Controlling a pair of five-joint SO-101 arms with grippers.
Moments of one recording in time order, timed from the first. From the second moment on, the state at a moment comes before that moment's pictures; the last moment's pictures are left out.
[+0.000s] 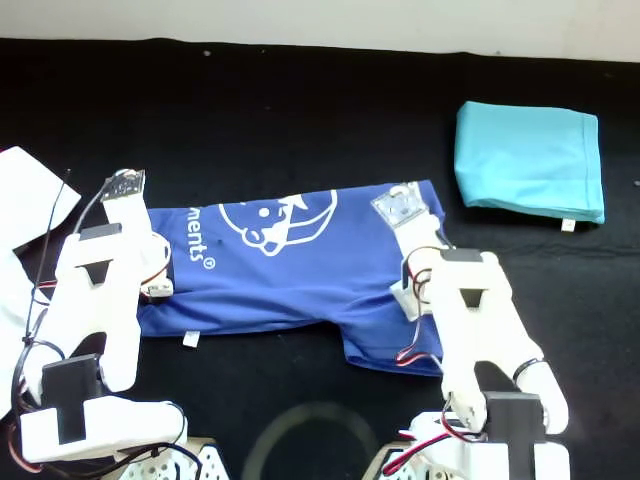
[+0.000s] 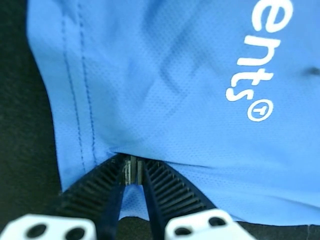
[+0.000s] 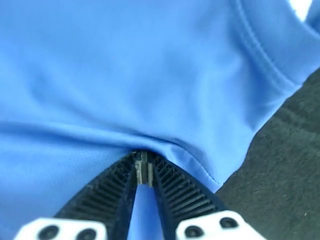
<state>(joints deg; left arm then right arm) -21.1 -1.5 42.9 48.1 -2.8 -5.8 -12.4 50.1 45.0 33.4</state>
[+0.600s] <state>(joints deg) -21.1 -1.5 42.9 47.8 -2.8 -24.4 -49.4 68.7 62.9 28.3</state>
